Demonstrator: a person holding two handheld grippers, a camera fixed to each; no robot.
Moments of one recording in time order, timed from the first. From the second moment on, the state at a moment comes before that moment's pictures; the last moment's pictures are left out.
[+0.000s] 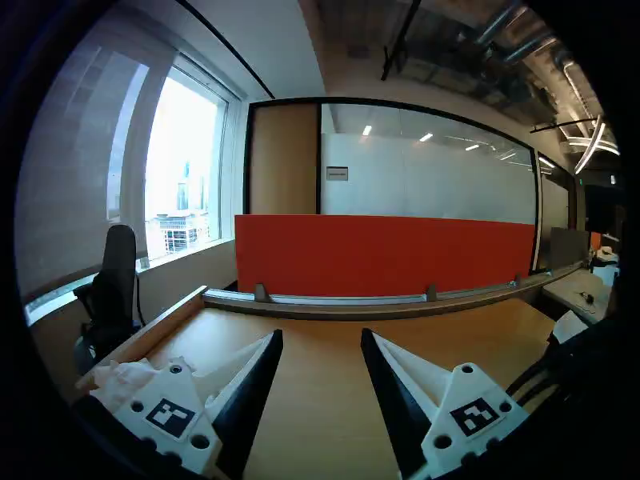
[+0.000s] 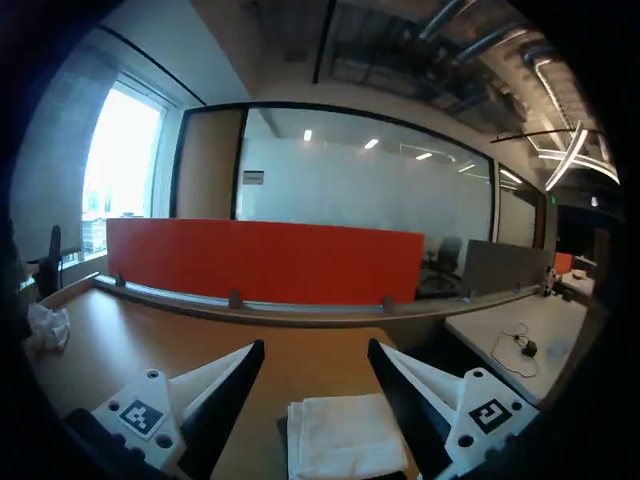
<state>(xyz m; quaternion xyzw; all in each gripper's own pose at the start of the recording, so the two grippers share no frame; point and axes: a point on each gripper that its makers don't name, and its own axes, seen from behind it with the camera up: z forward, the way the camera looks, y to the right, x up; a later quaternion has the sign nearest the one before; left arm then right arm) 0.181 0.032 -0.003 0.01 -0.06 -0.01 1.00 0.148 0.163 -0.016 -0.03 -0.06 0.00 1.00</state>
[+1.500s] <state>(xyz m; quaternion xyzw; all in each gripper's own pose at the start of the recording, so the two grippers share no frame) 0.187 0.003 0.016 -0.01 -0.03 -0.02 1.00 0.191 0.005 0.017 0.01 -0.03 0.02 1.00</state>
